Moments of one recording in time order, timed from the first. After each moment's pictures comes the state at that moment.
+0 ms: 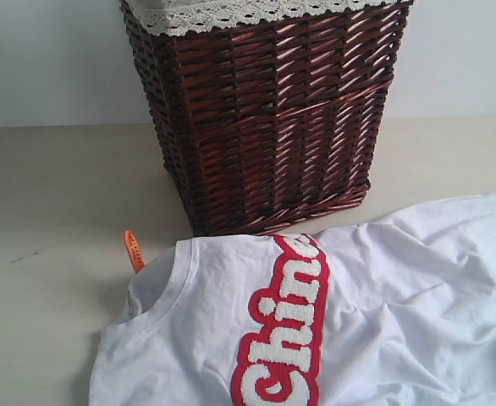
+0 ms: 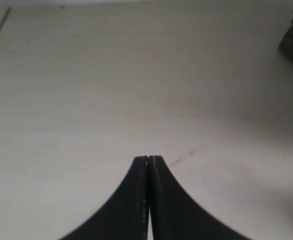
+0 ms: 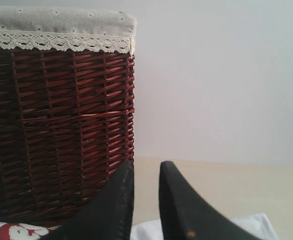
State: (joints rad) left arm 0.06 1.01 -0.56 -0.01 0.26 0.07; right arm 0.07 0.00 0.00 1.47 0.10 -1.44
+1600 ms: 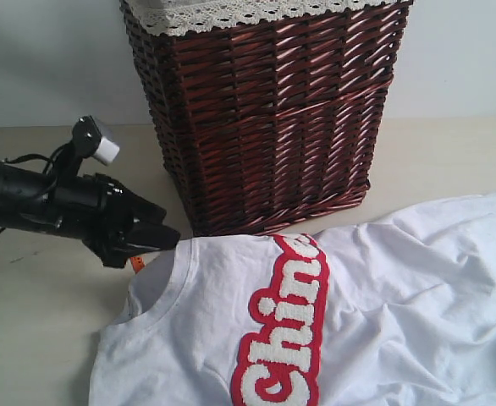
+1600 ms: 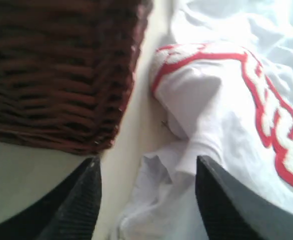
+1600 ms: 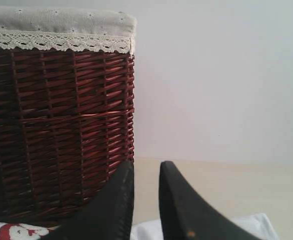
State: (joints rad) left arm -0.17 1.90 -0.90 -1.53 0.83 2.09; right arm 0.07 0.00 0.00 1.47 0.10 -1.44
